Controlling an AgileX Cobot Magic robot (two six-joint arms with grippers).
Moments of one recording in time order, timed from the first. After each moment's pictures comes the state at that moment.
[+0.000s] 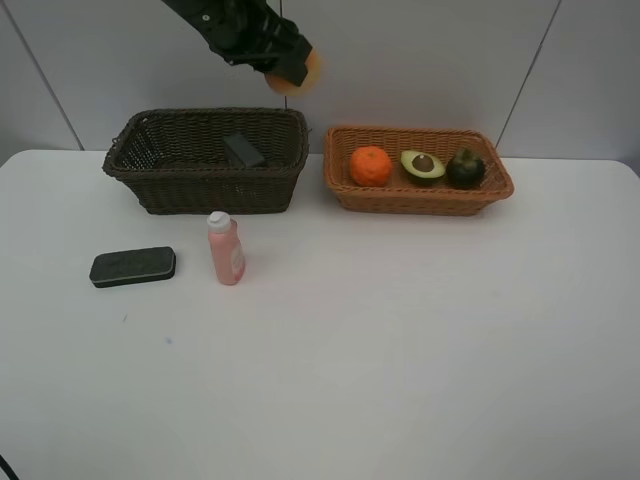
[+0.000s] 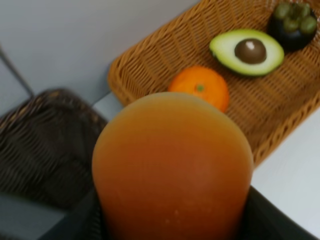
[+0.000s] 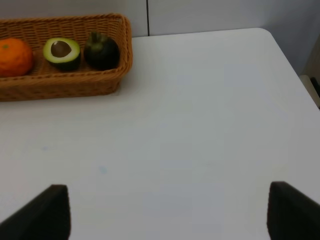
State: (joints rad) left arm -0.48 1.91 -1.65 -0.26 0.53 0.40; right arm -0.12 0.00 -0.52 -0.04 1.06 0.02
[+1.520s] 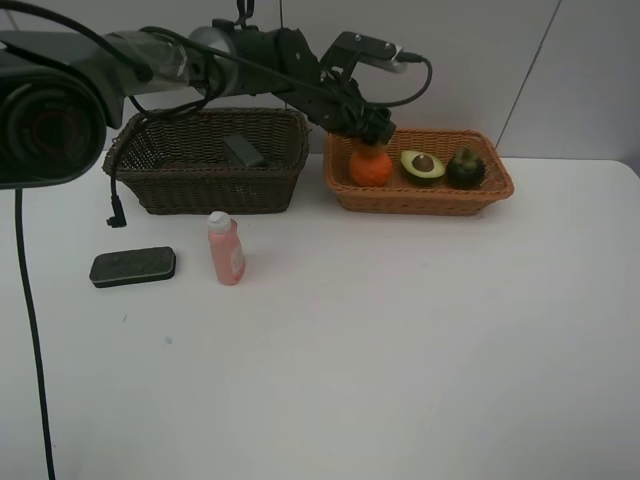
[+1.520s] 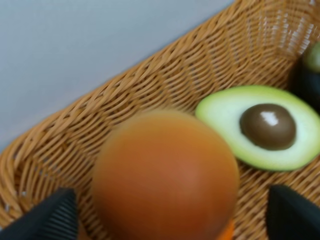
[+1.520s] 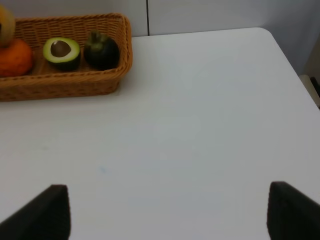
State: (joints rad) left arm -0.56 2.48 -2.10 -0.38 0.33 0.41; right arm -0.12 0.00 -0.52 -0.04 1.06 0.02
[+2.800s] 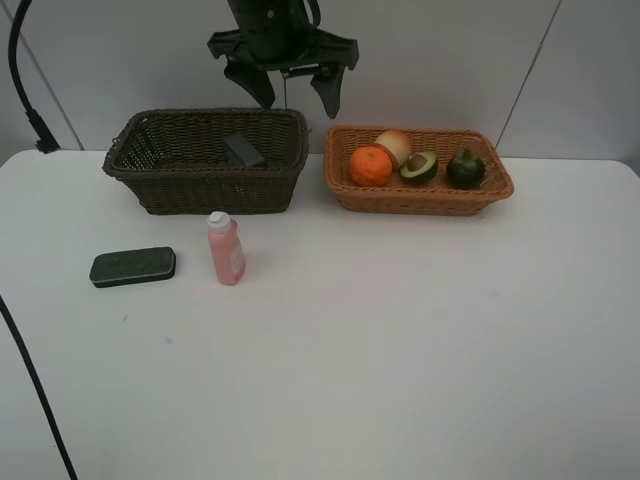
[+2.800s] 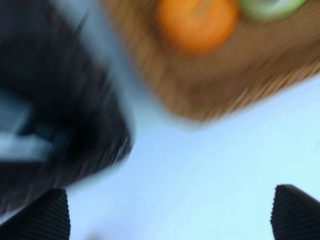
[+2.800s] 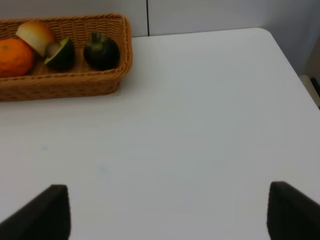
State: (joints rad) left arm -0.57 2.14 -2.10 -0.02 1.15 -0.20; right arm -0.12 0.00 -0.52 -0.04 1.06 0.02
